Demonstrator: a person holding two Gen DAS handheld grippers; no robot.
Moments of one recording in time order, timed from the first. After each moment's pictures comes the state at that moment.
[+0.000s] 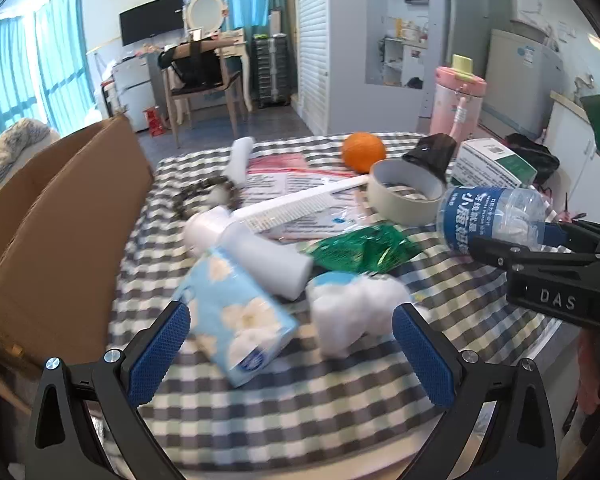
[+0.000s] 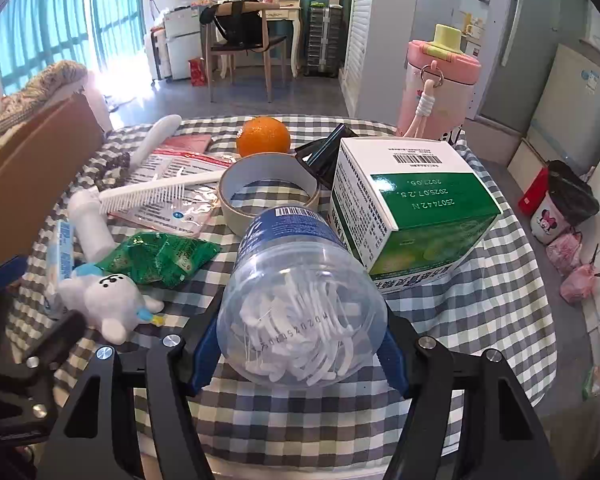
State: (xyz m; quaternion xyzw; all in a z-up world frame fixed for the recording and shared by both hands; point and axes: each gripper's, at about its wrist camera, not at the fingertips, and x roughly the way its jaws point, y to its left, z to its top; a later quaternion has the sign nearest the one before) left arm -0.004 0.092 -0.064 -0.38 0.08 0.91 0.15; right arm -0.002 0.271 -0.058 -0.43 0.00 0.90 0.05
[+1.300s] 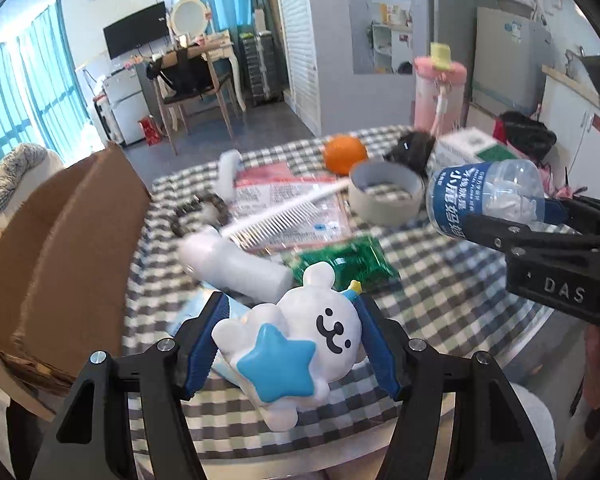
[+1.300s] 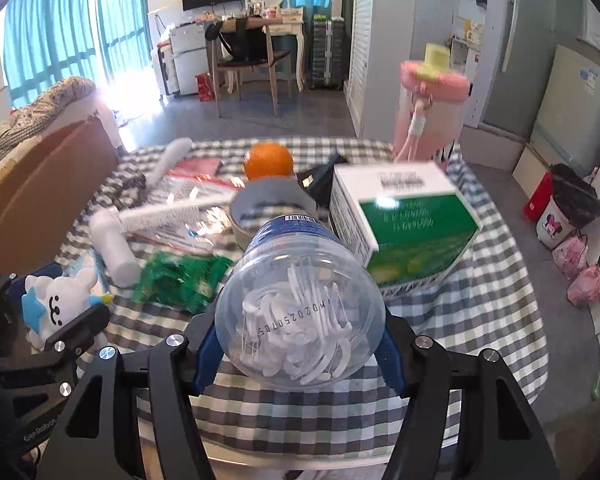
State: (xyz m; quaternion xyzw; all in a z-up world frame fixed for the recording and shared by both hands) left arm 0.005 0.107 -0.034 -0.37 0.12 0.91 0.15; right arm 0.012 0.275 -0.027 -0.41 0.01 0.91 0.04
